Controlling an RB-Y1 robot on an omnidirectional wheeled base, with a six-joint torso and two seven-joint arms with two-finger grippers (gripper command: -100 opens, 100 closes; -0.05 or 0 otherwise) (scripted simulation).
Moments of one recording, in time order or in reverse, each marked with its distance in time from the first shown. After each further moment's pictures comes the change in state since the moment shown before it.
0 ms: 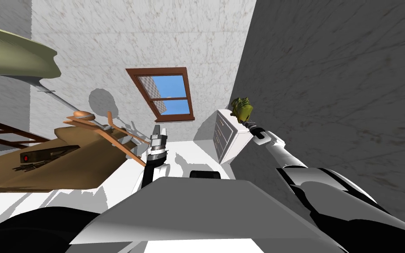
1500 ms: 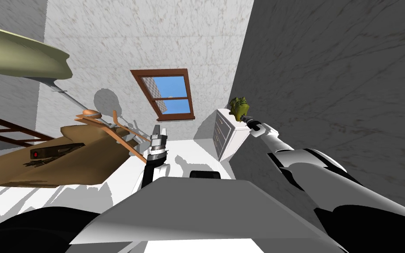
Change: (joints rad) left arm 0.000 0.000 0.000 0.000 0.000 0.000 0.000; right arm -0.272 -0.004 0.126 0.257 -0.027 -0.018 0.058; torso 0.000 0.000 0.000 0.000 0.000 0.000
